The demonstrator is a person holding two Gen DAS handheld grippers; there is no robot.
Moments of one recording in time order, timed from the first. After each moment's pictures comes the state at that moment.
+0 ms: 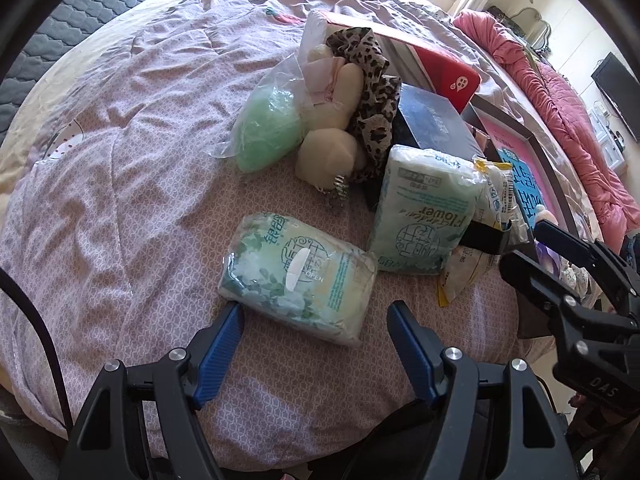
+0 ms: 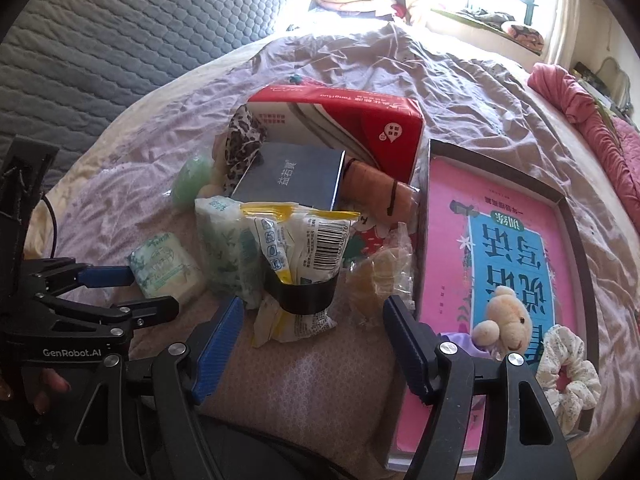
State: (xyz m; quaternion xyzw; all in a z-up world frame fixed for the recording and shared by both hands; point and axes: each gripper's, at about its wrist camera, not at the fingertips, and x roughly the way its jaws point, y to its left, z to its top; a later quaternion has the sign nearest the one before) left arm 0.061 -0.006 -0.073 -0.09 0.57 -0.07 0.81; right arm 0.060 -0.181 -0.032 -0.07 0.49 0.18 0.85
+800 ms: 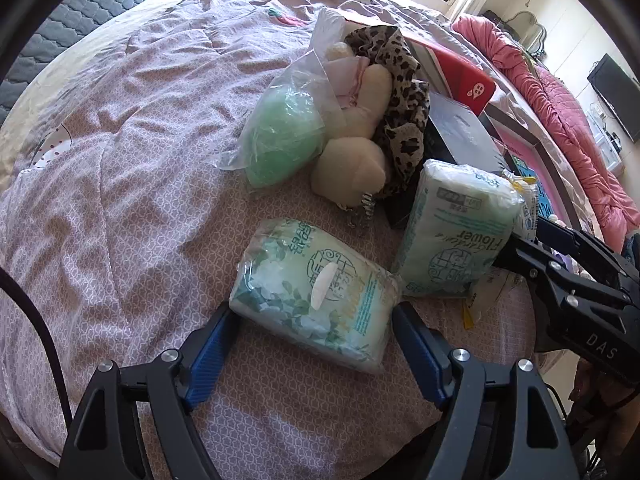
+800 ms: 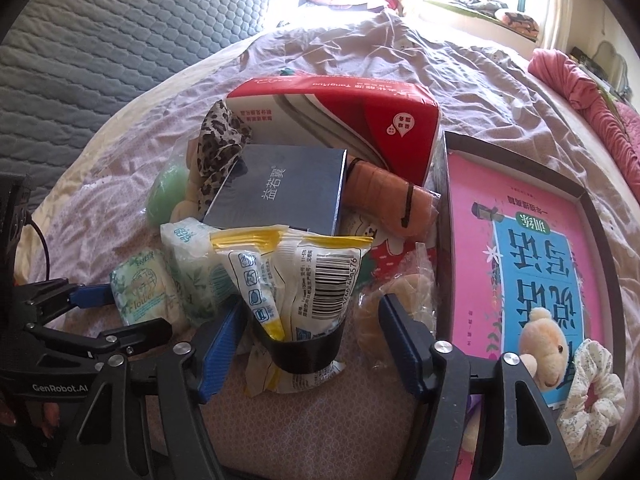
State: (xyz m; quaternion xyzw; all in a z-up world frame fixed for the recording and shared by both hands) left arm 0.079 0.008 -0.090 -0.09 0.56 -0.07 0.82; right arm 0.091 -0.170 -0.054 -0.05 0.50 0.17 0.85
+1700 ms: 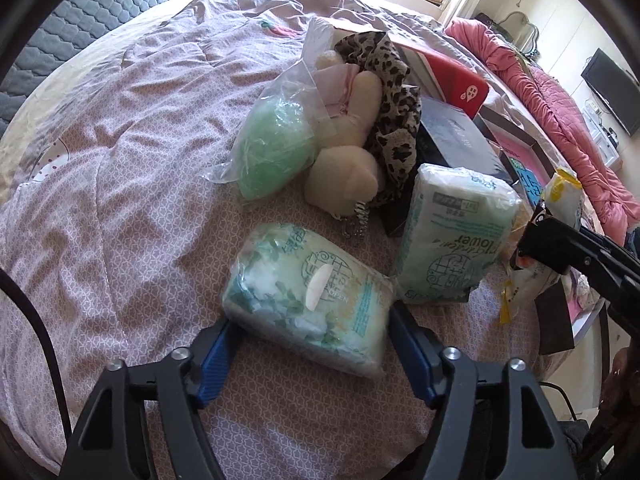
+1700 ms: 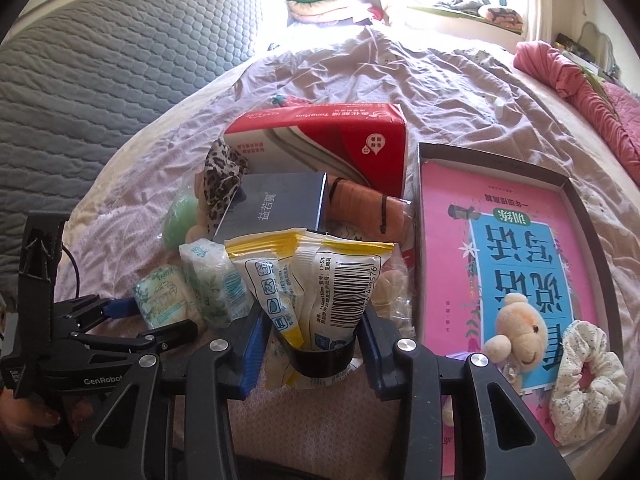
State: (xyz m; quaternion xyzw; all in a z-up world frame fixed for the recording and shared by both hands) left arm 0.078 0.000 -0.090 -0.08 0.54 -0.08 0.84; right arm 0.075 -0.198 -0.027 0.00 0.48 0.17 0.86
